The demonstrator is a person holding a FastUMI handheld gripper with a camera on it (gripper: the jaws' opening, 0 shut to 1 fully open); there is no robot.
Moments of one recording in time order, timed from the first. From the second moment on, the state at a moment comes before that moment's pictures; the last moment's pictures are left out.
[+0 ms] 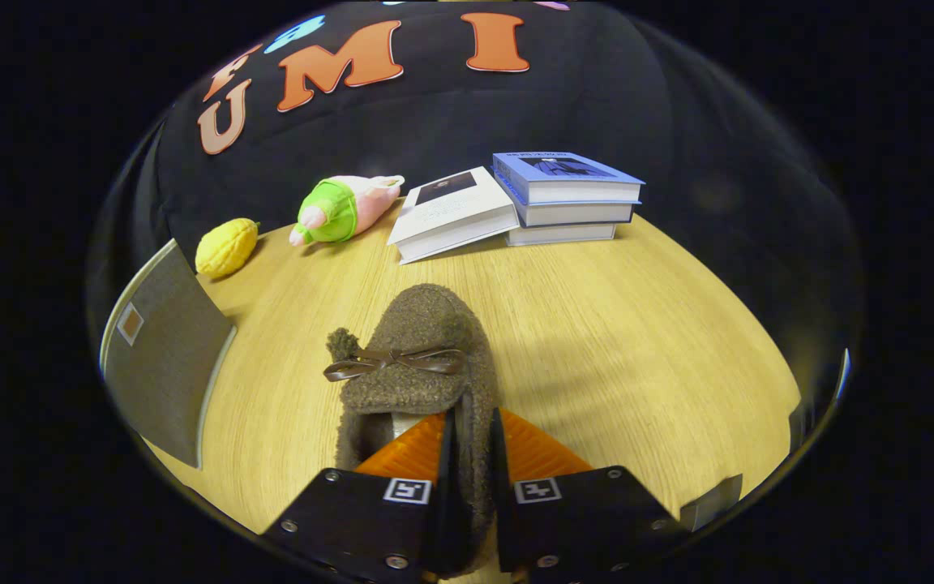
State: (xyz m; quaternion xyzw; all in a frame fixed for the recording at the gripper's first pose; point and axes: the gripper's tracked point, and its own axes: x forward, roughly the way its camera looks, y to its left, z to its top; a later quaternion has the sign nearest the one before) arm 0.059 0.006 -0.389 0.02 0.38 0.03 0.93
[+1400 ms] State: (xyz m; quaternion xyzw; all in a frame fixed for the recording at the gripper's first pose) arm 0.024 0.254 -0.178 0.15 0.27 0.11 0.94
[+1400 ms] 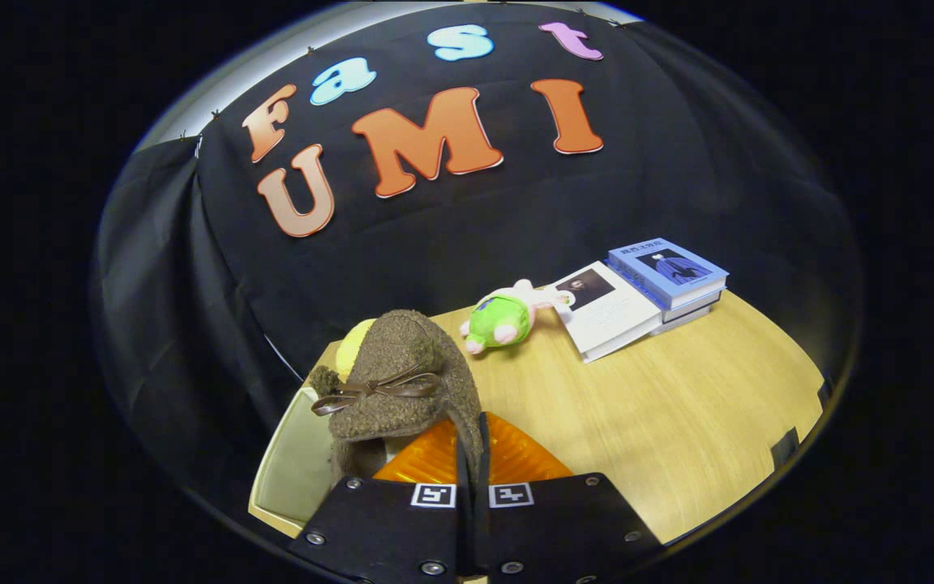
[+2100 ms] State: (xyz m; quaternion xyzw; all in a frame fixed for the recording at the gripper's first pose) arm 0.008 0.344 -0.222 0.14 0.33 0.07 0.93
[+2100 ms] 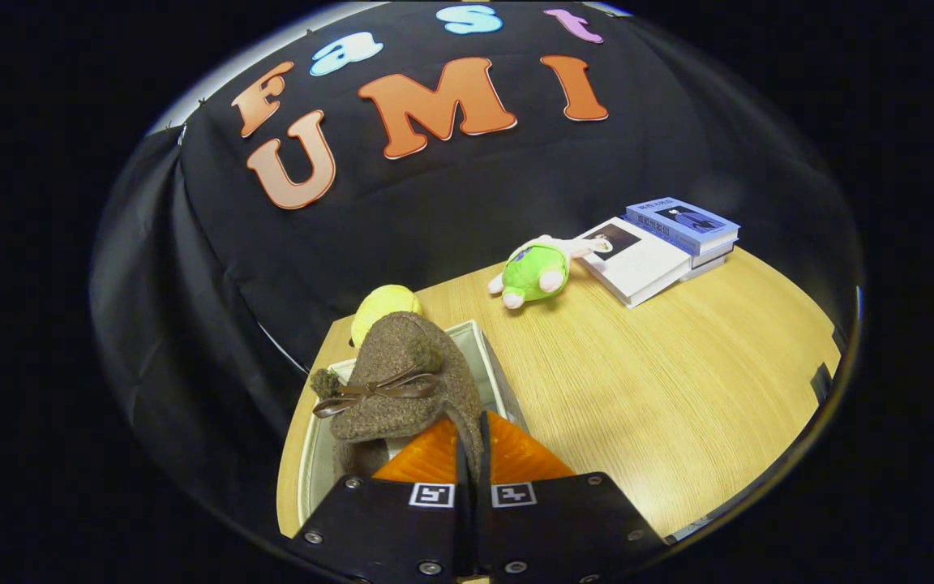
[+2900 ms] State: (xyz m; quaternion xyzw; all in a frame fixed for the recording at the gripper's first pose) arm 0.004 0.322 -0.158 0.09 0.26 0.08 0.96
